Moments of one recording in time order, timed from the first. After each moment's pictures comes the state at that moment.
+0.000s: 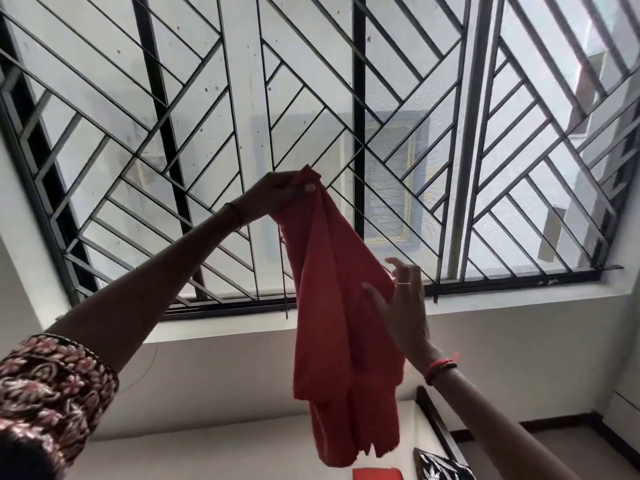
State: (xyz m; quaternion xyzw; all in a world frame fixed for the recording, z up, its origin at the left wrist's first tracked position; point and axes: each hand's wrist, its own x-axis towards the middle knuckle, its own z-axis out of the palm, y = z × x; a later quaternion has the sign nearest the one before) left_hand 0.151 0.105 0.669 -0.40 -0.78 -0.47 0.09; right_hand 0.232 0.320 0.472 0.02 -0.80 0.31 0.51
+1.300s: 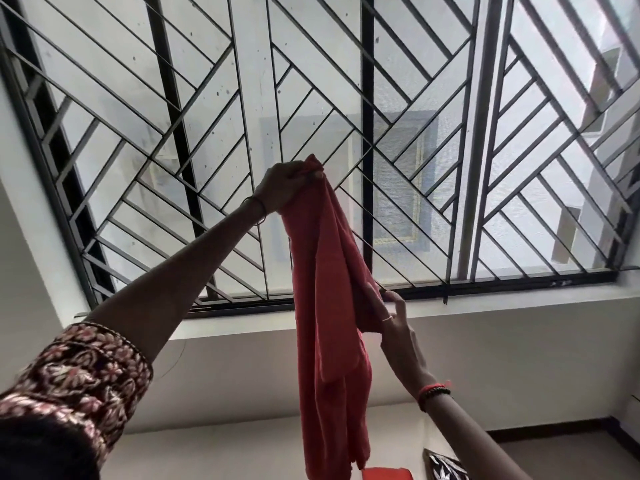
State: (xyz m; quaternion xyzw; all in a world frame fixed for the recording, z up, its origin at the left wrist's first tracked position) left_hand 0.131 0.113 0.676 -0.31 -0.82 -0.43 0.21; right_hand 0.239 0.309 0.415 0.04 -0.90 0.25 0.36
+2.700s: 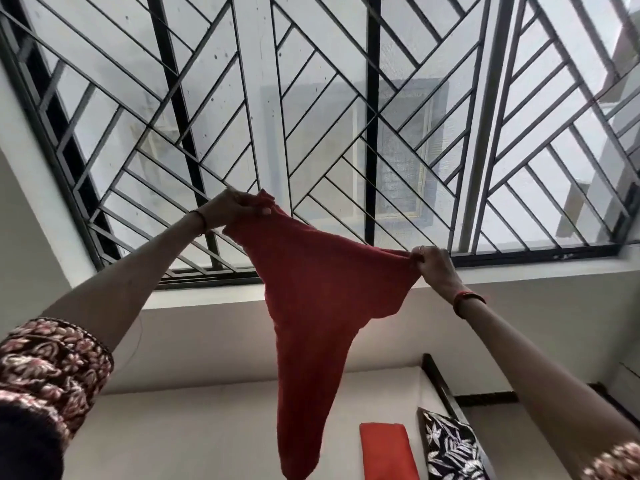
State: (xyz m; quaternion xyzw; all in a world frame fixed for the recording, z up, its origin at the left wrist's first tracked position) left_hand 0.124 0.017 0.618 -0.26 -0.90 -0.35 0.08; right_hand 0.200 0.400 0.479 -0.05 -0.92 0.29 0.27
